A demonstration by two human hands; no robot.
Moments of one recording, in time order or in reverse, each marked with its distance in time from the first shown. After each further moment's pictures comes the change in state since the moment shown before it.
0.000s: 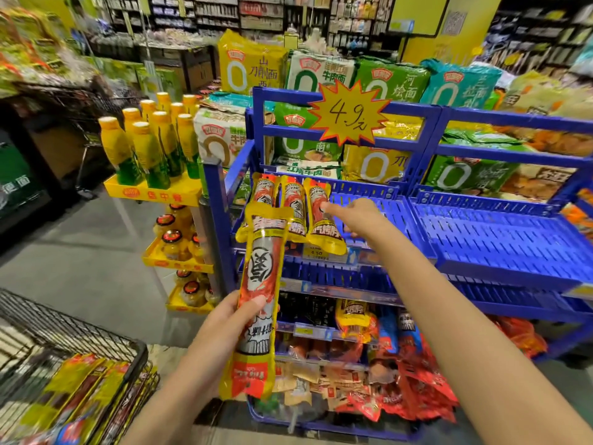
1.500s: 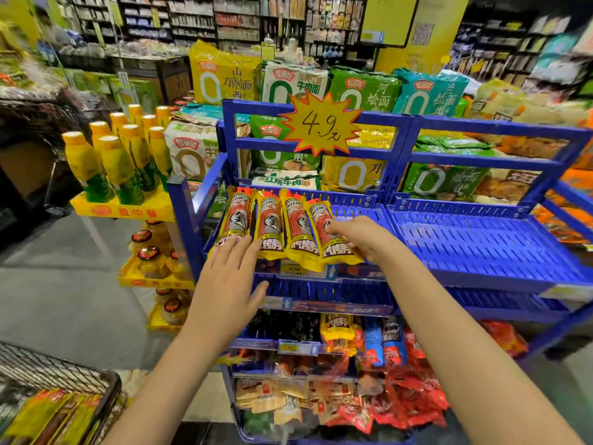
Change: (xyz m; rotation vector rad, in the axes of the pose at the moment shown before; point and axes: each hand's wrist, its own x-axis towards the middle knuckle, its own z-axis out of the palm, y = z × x) left_hand 0.097 0.018 0.012 1.577 0.273 0.749; right_hand 0.004 0.022 -0.029 0.155 -0.028 0.168
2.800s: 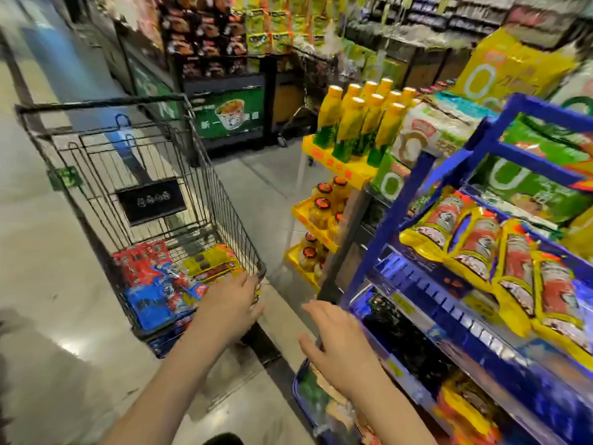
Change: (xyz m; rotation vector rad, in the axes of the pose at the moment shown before) left_hand -0.200 -0.074 0.006 -0.015 -0.345 -0.865; right_hand -0.106 0.083 0.207 -0.850 -0.628 -1.177
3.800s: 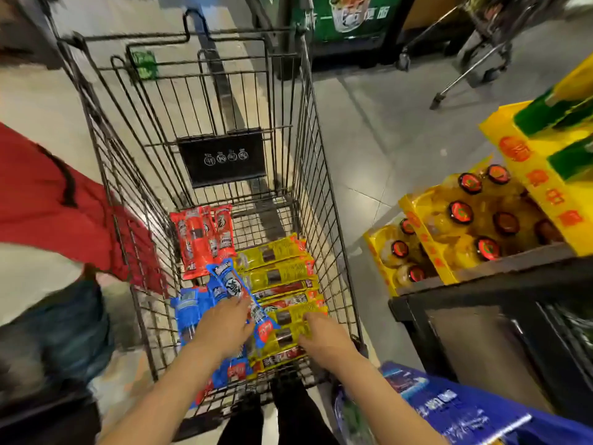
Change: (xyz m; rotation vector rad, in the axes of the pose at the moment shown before) left_hand 0.200 -0.281 0.129 -0.207 -0.429 -0.434; right_hand 0.393 -0.014 0.214 0.013 -0.776 0.048
